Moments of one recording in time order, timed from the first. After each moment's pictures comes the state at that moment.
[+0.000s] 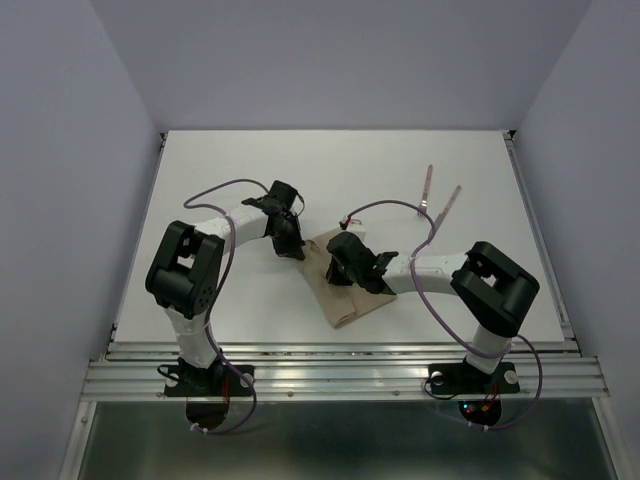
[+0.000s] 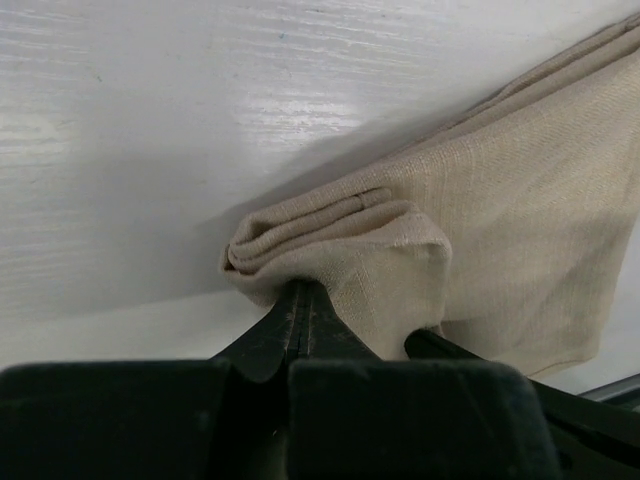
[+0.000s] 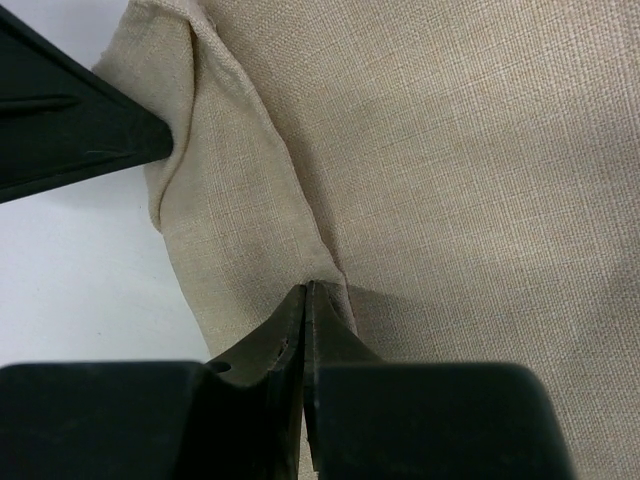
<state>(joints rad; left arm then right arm) -0.46 1.79 1.14 -0.51 0.17 -0.66 0.92 1.76 0.92 0.03 0.25 0.84</state>
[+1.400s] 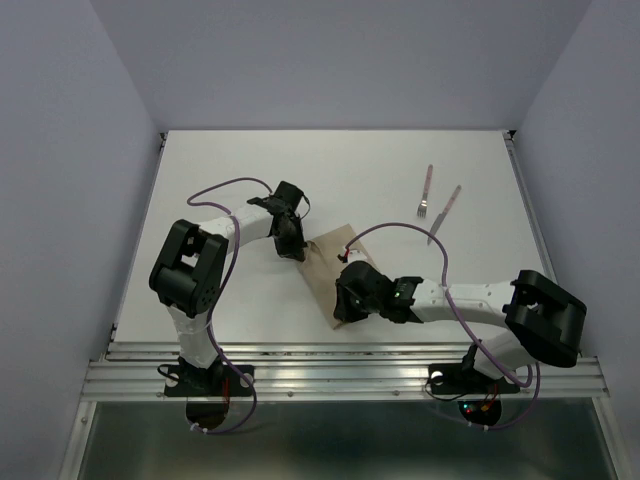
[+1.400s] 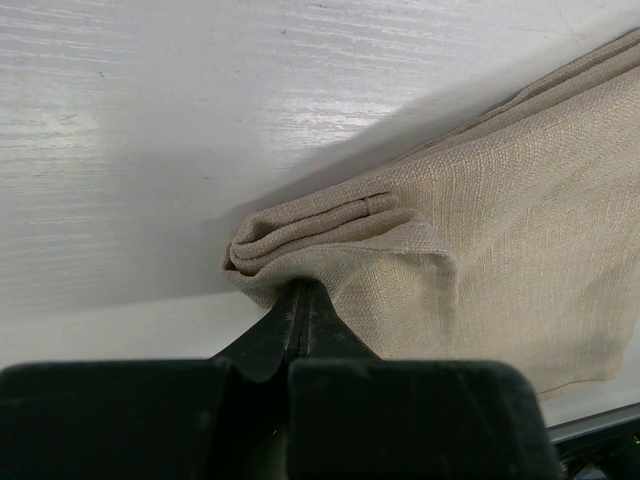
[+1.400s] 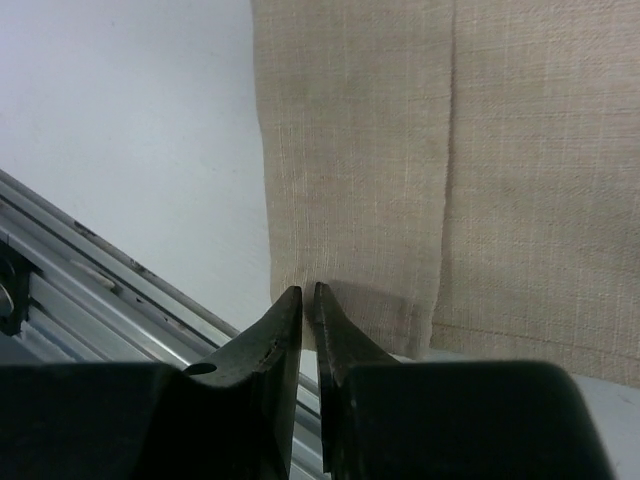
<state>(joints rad) -0.48 1.82 1.16 -0.54 0.11 -0.66 1.06 1.46 0.72 -0.12 0.09 0.76</state>
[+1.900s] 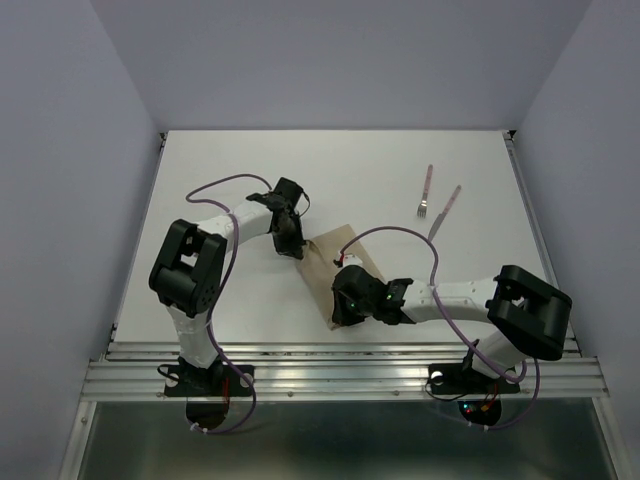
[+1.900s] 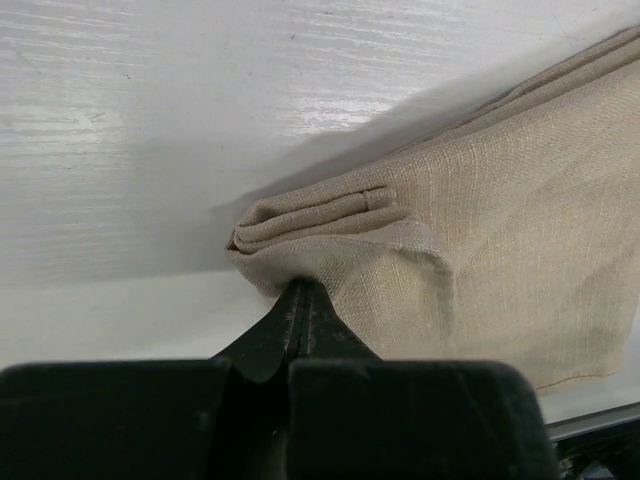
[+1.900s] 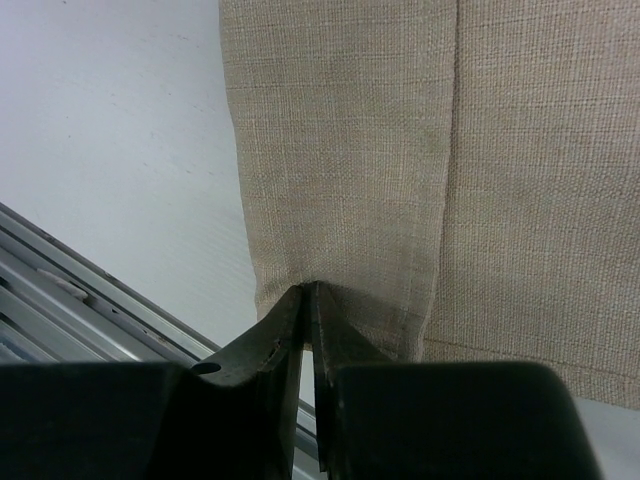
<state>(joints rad) -0.48 1.83 1.19 -0.59 0.10 -0.64 1.09 1.54 0.73 -0.09 0.11 0.77</state>
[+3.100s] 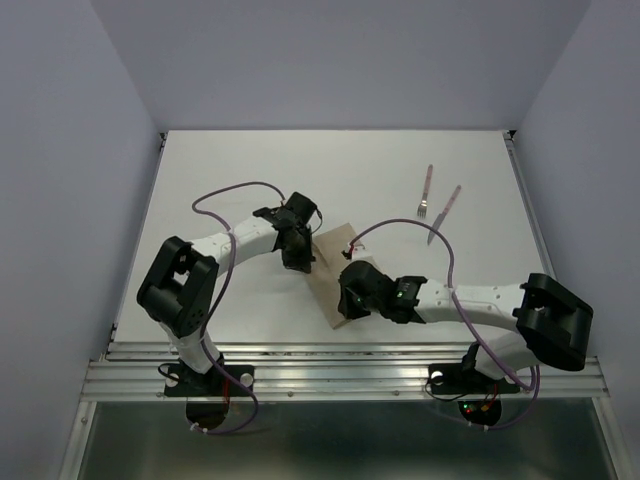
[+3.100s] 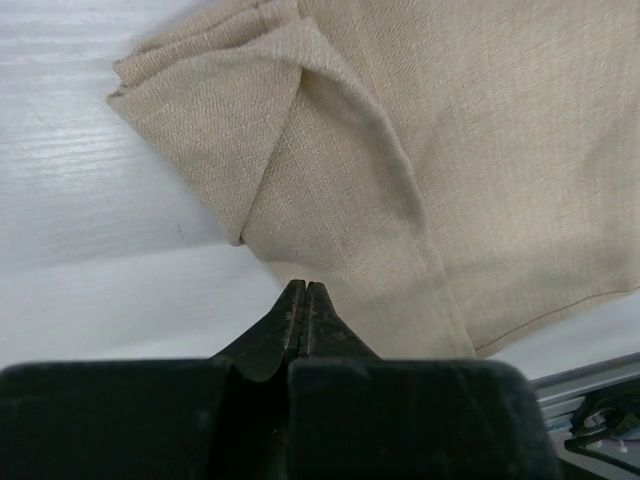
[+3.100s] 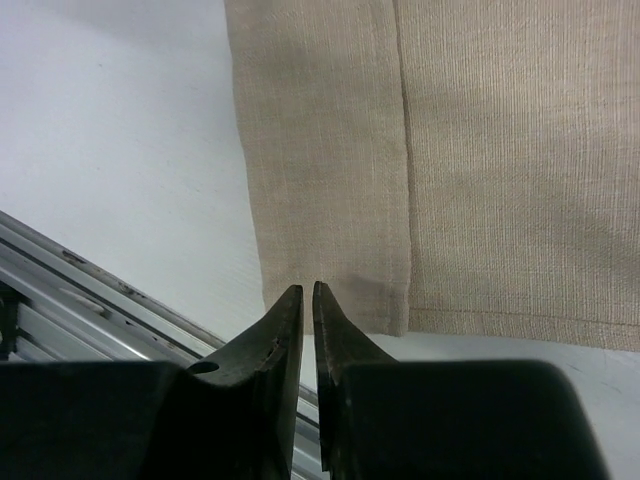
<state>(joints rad) -0.62 1.69 1.09 -0.60 0.07 -0.66 1.09 1.43 0.74 -0.18 0.20 0.78</state>
